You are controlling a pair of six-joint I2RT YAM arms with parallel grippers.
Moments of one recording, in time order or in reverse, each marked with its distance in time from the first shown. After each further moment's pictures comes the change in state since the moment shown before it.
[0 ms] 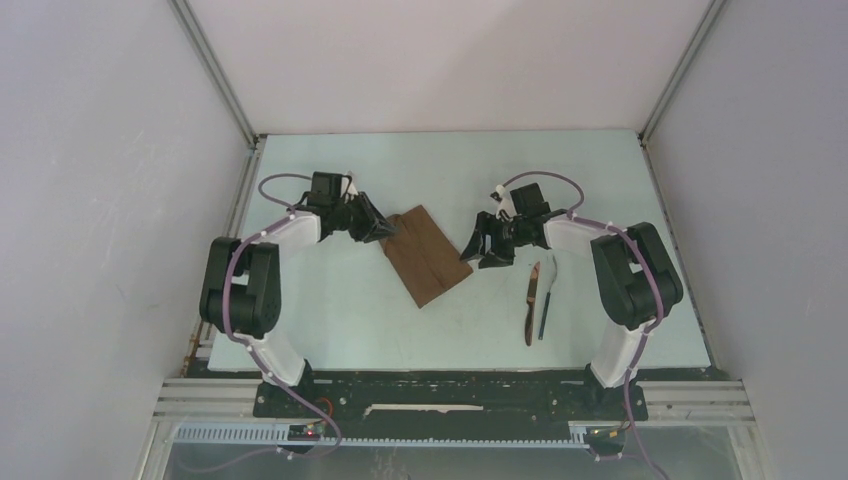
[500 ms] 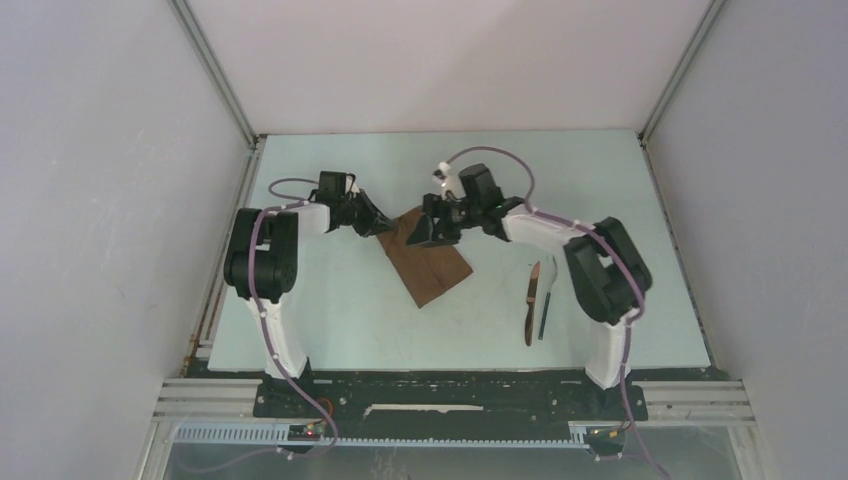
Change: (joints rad) left arm 0.041 0.278 0.124 0.143 0.009 -0.063; right arm 0.192 0.040 0.215 0.101 -0.011 0.062
